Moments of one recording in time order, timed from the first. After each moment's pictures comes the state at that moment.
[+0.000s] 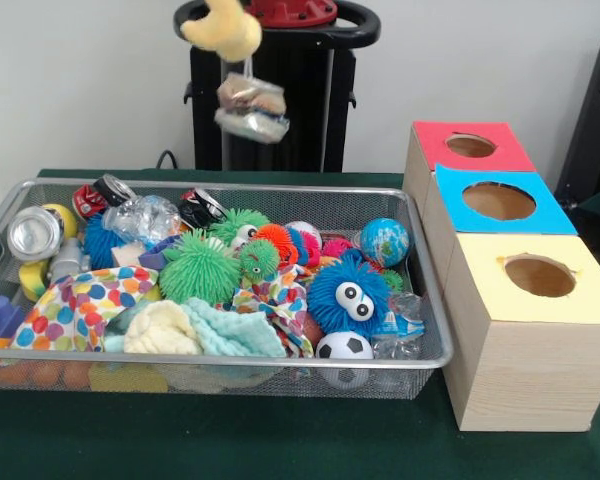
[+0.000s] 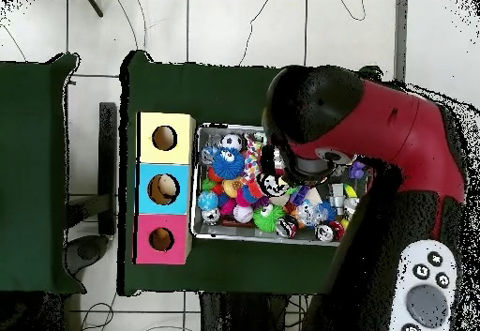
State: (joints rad) arm -0.22 -0.69 -0.23 1.14 0.00 1.49 1.32
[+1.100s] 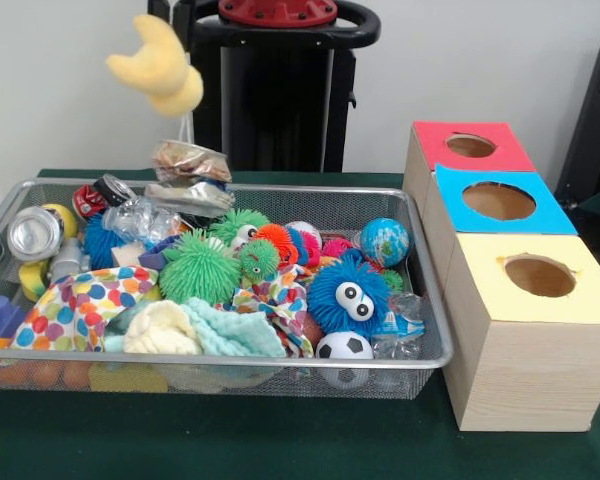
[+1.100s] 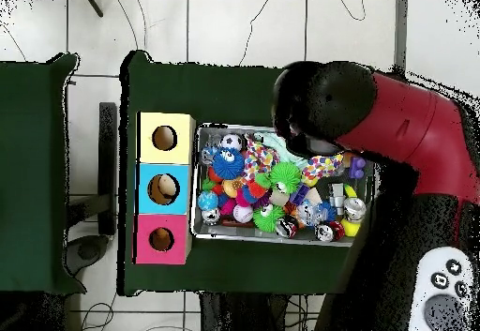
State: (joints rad) arm -0.24 -0.72 -0.19 1.13 0.01 1.16 1.32
